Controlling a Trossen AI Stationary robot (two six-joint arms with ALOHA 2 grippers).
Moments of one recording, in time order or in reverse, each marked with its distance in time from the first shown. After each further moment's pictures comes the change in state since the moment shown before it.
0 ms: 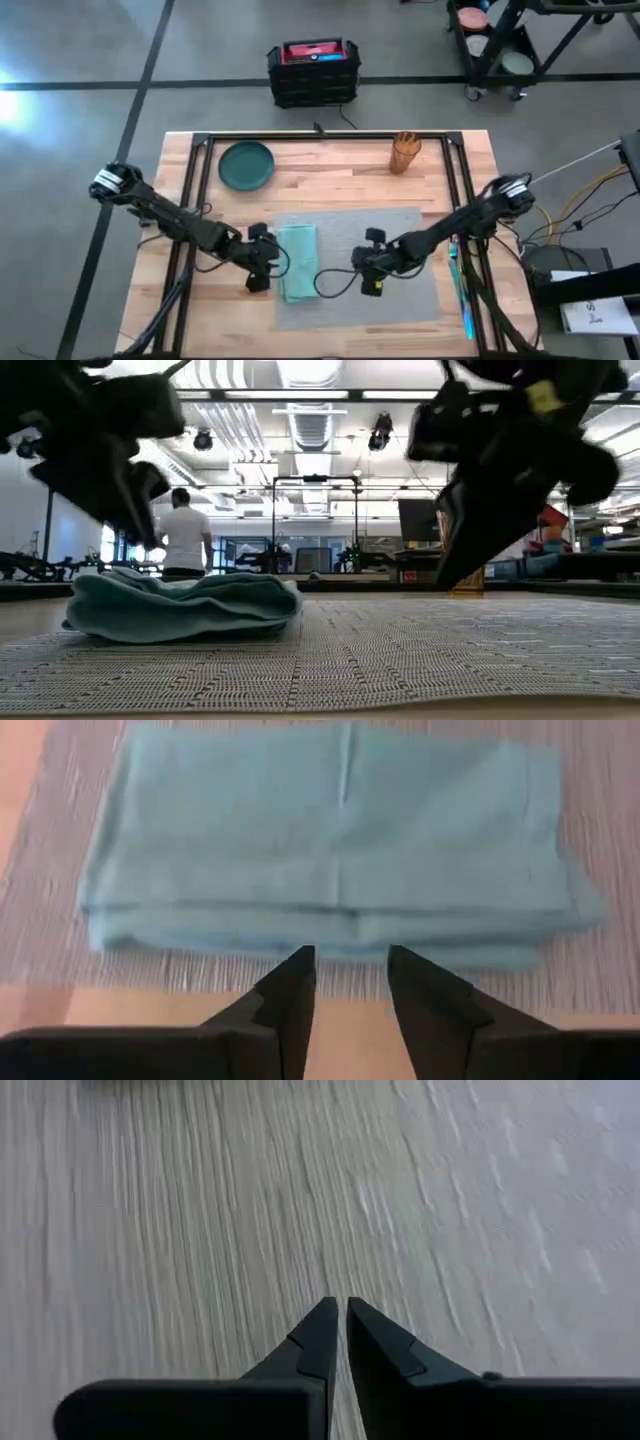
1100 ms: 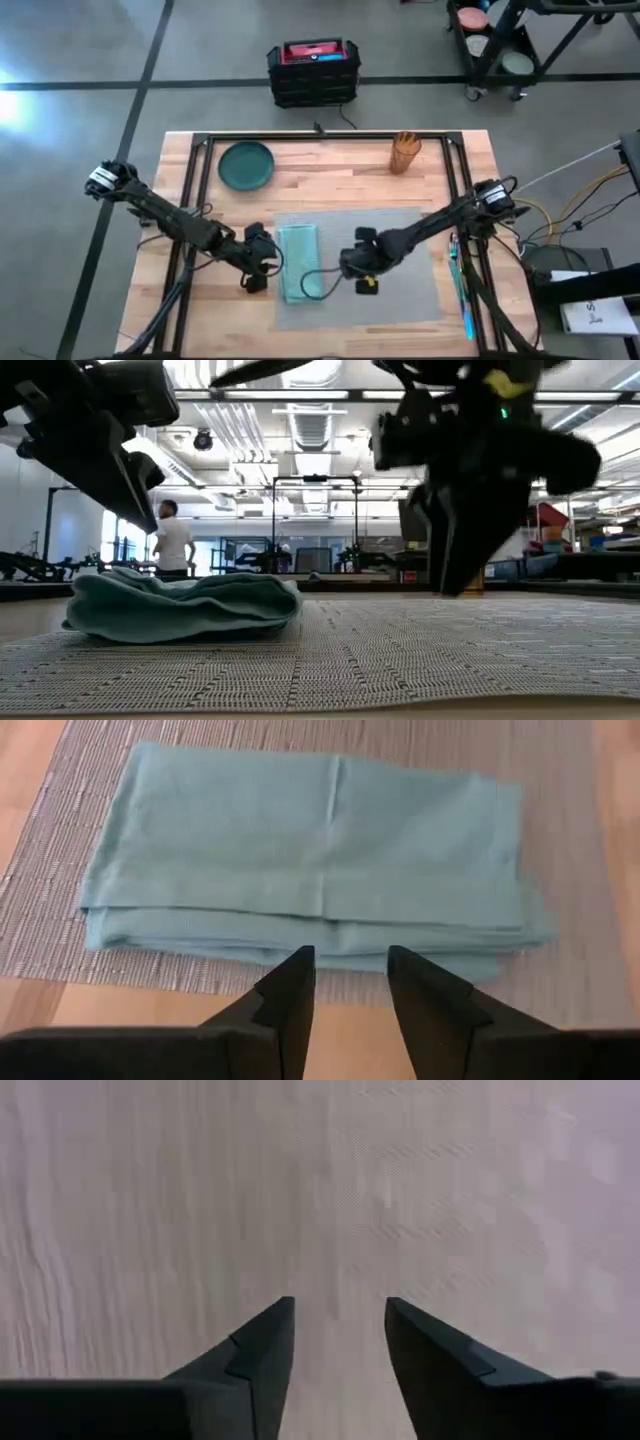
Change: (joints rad) left arm -0.015 -0.051 -0.001 0.017 -0.016 -0.027; right arm -0.052 0.093 0.179 -0.236 -0.133 -0.103
